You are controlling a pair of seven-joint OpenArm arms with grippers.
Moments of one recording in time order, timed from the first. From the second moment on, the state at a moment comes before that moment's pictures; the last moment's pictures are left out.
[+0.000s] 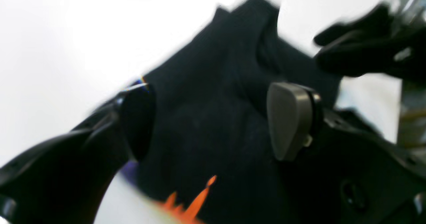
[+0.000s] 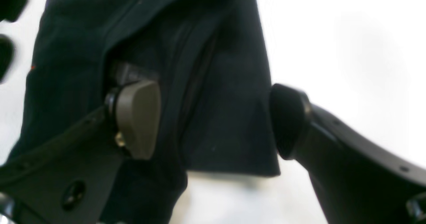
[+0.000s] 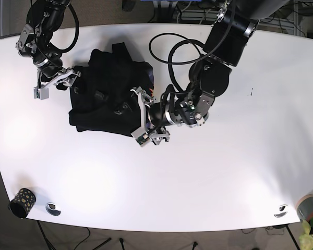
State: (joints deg) left arm -17.3 4.7 27.4 73.8 -17.6 -33.5 35.7; right arm -14.4 9.5 34.2 95.5 41.0 26.6 -54.7
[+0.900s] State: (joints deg) left arm -10.3 2.4 19.9 71.8 -9.6 -34.1 30.0; right arm -4.5 8.6 28.4 80.3 43.9 28.0 -52.5
